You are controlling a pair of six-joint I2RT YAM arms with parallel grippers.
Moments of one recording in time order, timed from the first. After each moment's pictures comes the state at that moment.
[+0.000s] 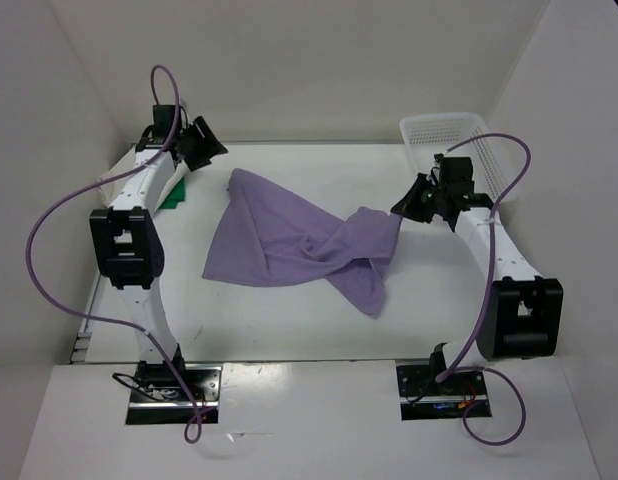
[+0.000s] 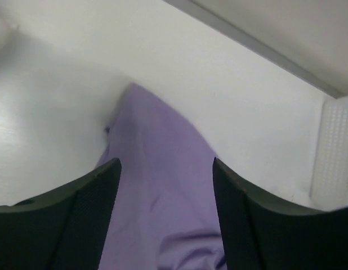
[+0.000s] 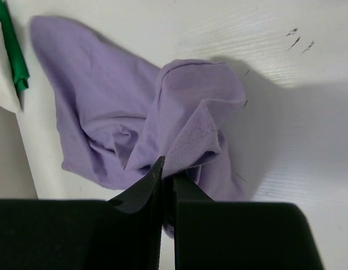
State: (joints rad) left arm 0.04 2.08 1.87 -0.48 0.27 -0.56; right arm 0.02 1.44 1.12 -0.45 -0.34 0.54
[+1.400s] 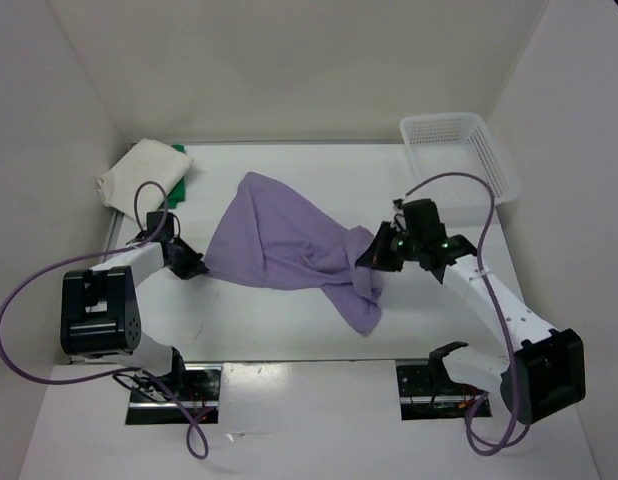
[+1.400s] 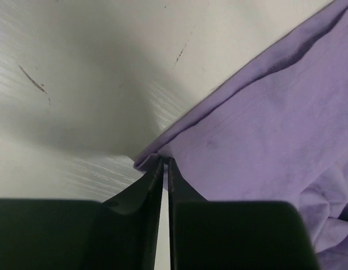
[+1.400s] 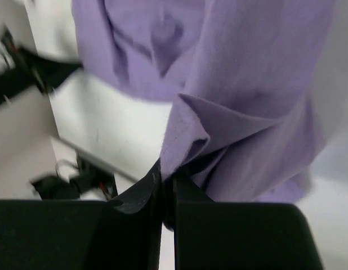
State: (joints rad) left arm 0.13 1.51 0.73 -0.35 0.16 -0.79; right arm 0.26 1.15 0.88 -0.52 -0.39 0.69
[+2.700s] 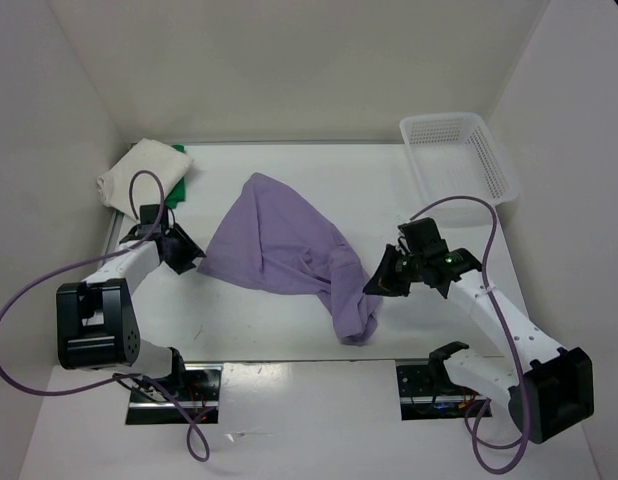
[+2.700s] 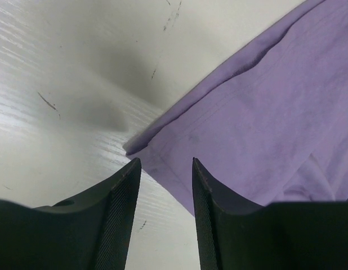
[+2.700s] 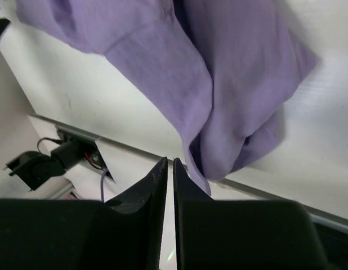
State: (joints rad) left arm 0.14 1.43 0.78 -0.37 0.12 -0.68; right arm 0.36 1.03 0.75 -0.70 -0.37 0.77
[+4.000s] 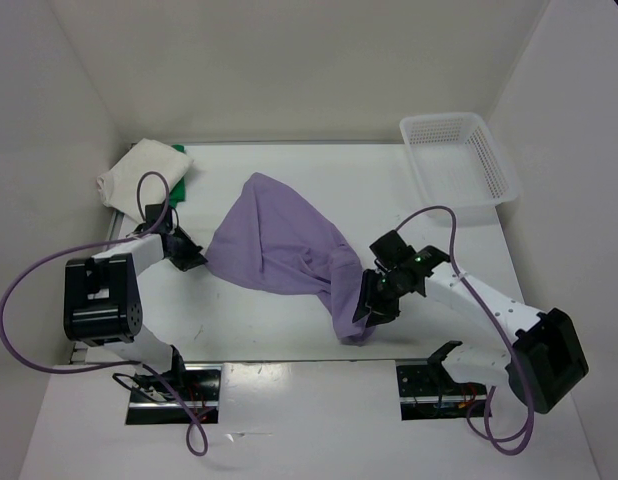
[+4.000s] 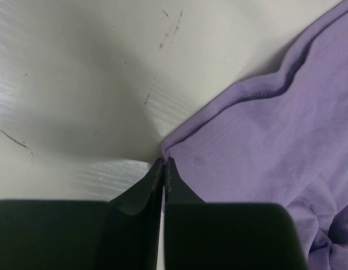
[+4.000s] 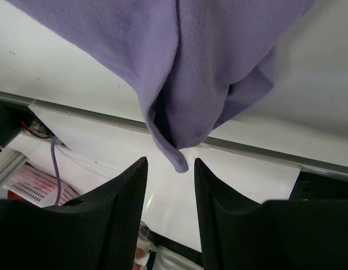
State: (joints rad) left arm 0.15 1.59 0.80 -0.29 0.19 -0.69; right arm 0.59 1.18 0.76 -0.86 -0.32 0.83
